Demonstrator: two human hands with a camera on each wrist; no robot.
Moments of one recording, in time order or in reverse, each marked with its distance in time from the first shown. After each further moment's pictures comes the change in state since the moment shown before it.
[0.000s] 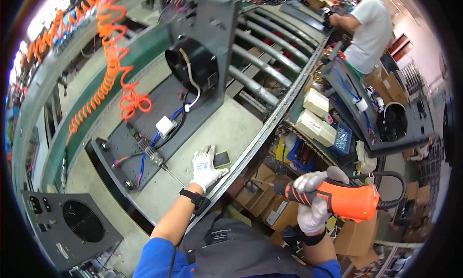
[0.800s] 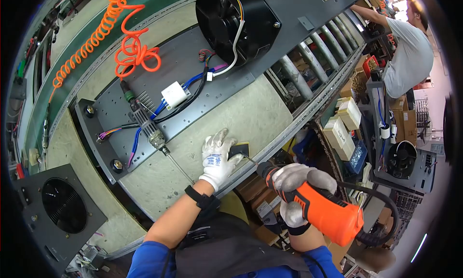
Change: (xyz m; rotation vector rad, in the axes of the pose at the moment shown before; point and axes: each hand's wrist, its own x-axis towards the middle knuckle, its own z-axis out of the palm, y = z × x) left_hand 0.007 -0.004 0.005 -0.145 0.068 -0.116; right_hand 0.027 0.127 0.052 0.014 -0.468 0.019
